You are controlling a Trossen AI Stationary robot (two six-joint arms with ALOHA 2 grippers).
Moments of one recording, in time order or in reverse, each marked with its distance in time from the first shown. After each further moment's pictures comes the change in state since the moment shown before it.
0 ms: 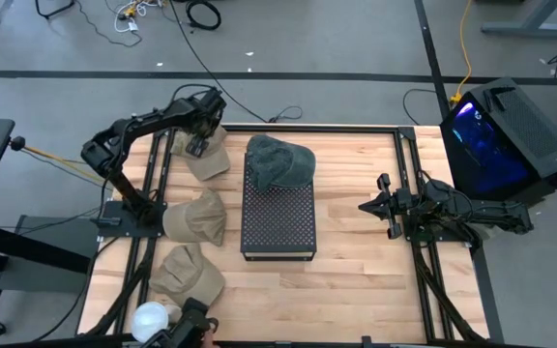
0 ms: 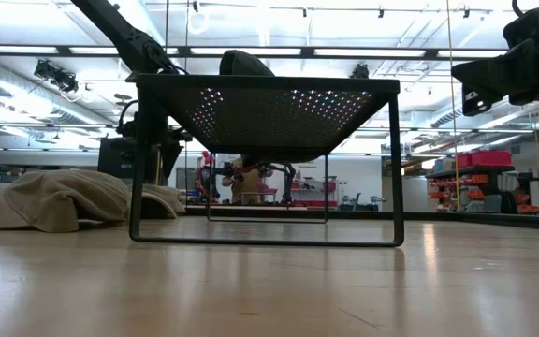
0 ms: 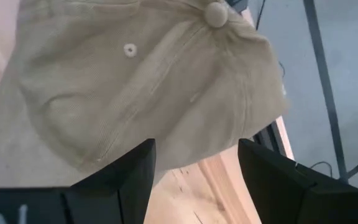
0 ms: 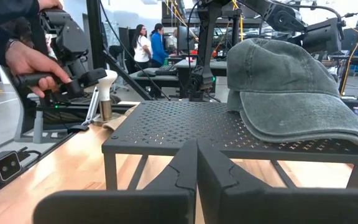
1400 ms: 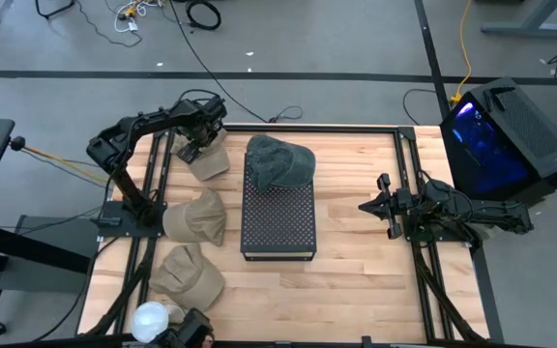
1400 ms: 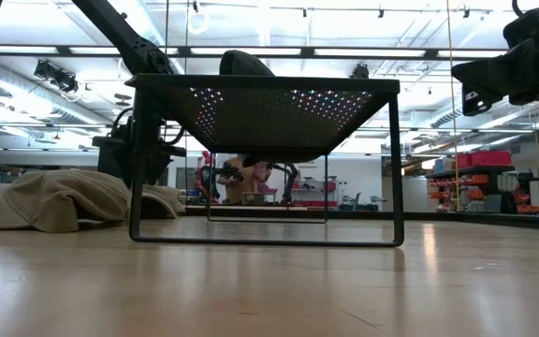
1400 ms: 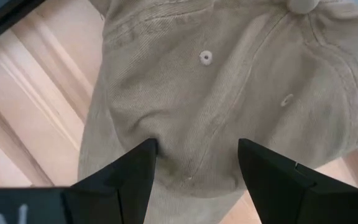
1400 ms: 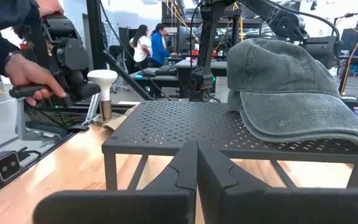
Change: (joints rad) left arm -0.004 0.055 0.001 -0.171 0.019 0.144; right arm 0.000 0.000 0.000 0.000 0.000 0.000
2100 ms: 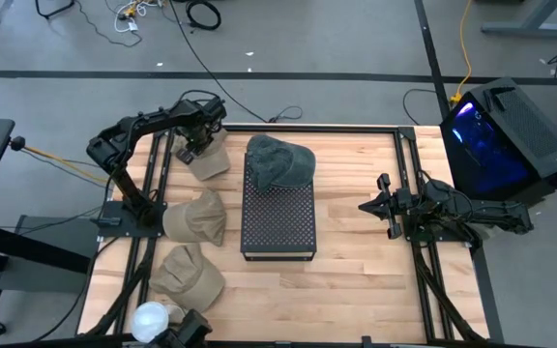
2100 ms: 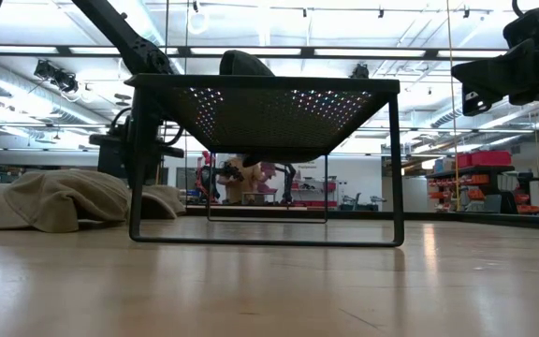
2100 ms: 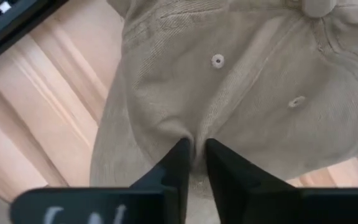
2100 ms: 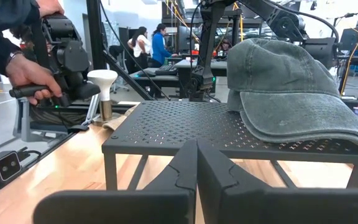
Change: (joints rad) left arm 0.000 0.000 0.000 -0.036 -0.004 0.005; right arm 0.000 0.000 0.000 0.000 0.000 0.000
